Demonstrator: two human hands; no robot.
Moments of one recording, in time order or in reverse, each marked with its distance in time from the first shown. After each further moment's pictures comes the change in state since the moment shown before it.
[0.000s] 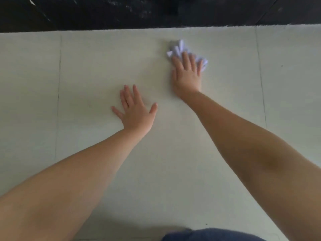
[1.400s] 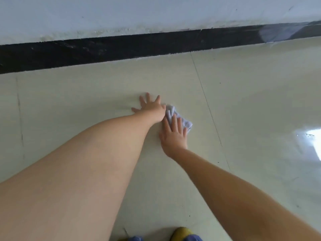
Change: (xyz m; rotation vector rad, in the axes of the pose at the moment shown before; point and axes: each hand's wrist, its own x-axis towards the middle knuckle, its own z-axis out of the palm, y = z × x) left_hand 0.011 0.139 -0.027 0.130 -0.523 0.344; right_hand -0.149 0.028 -0.012 -0.025 -0.305 0.343
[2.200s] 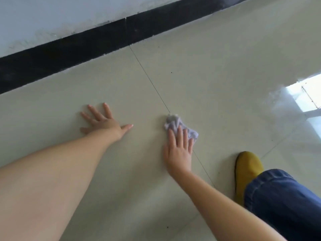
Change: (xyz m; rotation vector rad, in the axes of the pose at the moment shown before) left_hand 0.026 0.035 0.036 0.313 0.068 -0.214; right_hand -0.031 0.129 0.021 0.200 0.230 0.287
